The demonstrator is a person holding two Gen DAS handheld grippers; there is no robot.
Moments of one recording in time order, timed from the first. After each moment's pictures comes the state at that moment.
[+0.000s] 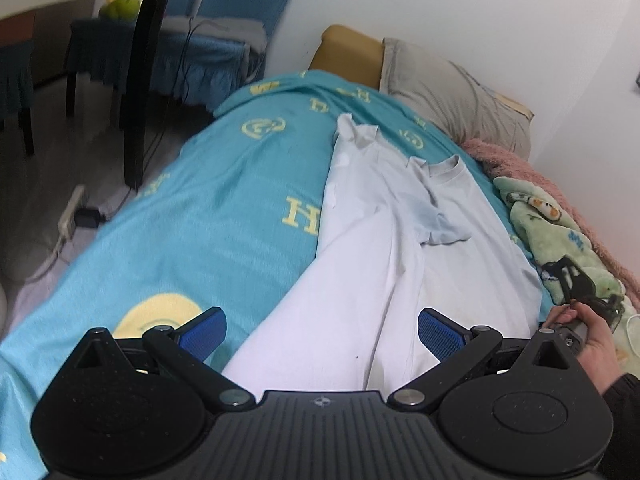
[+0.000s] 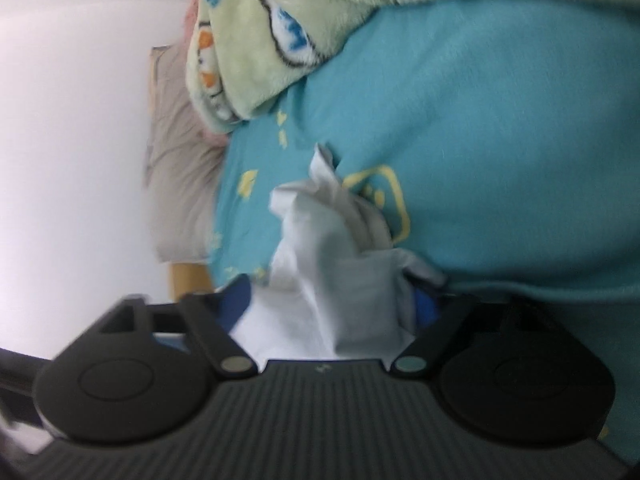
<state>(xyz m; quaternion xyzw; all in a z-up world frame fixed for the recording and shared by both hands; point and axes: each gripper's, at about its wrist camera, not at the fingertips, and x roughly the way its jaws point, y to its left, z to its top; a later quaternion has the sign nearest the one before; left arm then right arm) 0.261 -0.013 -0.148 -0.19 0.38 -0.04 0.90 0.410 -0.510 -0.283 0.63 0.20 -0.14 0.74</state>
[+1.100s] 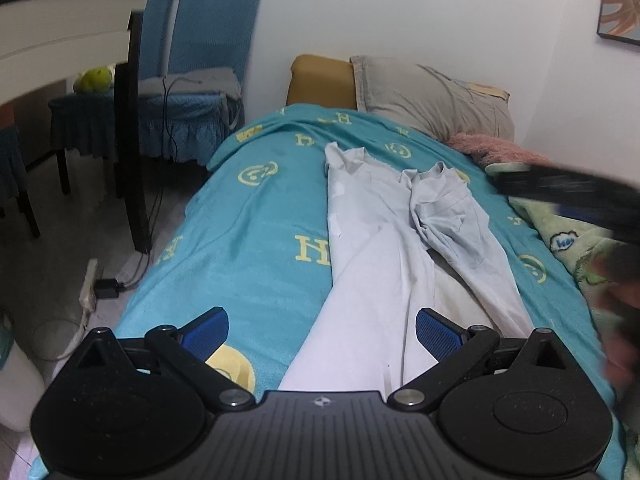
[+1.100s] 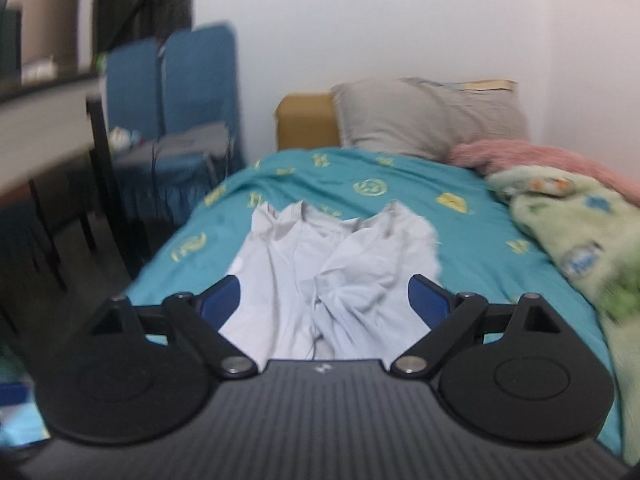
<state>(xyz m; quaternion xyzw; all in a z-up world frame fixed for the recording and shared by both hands) 0.241 -0.013 -0.123 -0.07 0.33 -0.05 0.94 0.292 -0.231 -0.084 0.04 0.21 0.01 0.98</state>
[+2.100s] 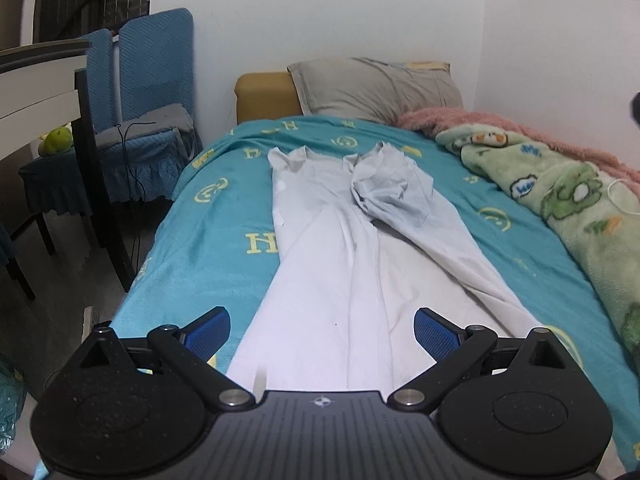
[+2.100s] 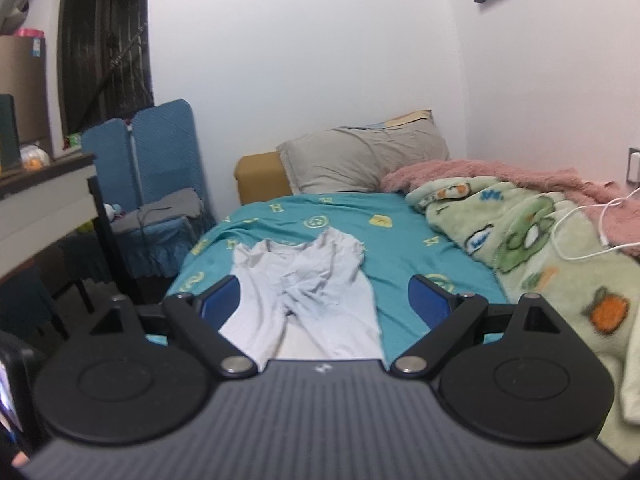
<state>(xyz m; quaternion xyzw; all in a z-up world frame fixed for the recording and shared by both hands) 0.197 -0.062 -0.131 0.03 0.31 -0.10 0.95 0.123 -0.261 -0.042 0.08 0.16 -0.06 0.98</state>
